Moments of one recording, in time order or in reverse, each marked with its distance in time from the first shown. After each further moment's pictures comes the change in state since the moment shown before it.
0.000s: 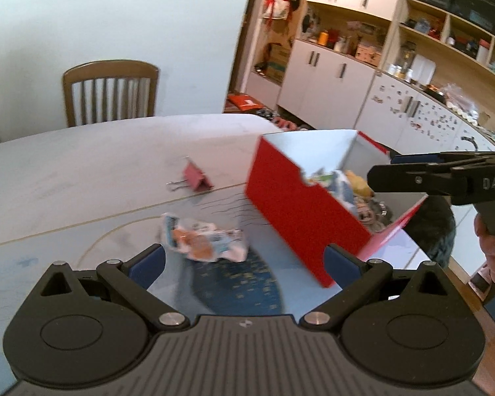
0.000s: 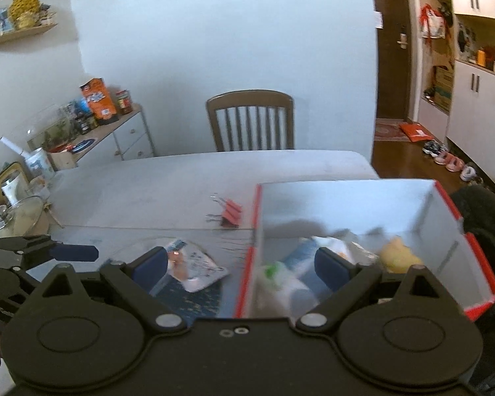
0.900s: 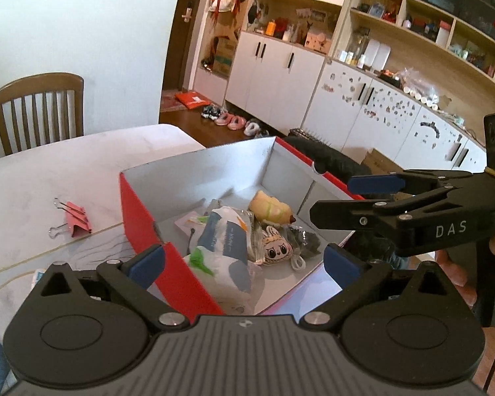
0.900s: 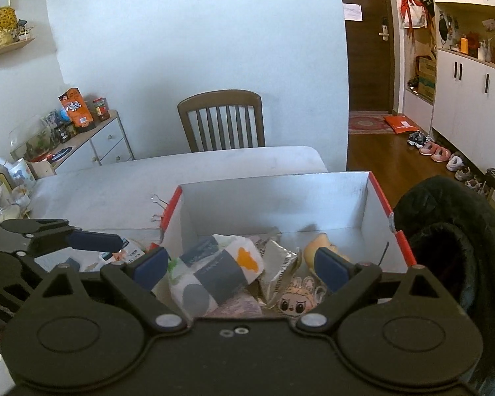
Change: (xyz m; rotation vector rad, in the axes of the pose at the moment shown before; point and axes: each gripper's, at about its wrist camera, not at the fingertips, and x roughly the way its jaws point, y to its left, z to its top) left arm 0.073 -0.128 0.054 0.088 0.026 -0.159; right arm -0.024 -0.107 -0.003 0.049 0.003 -0.027
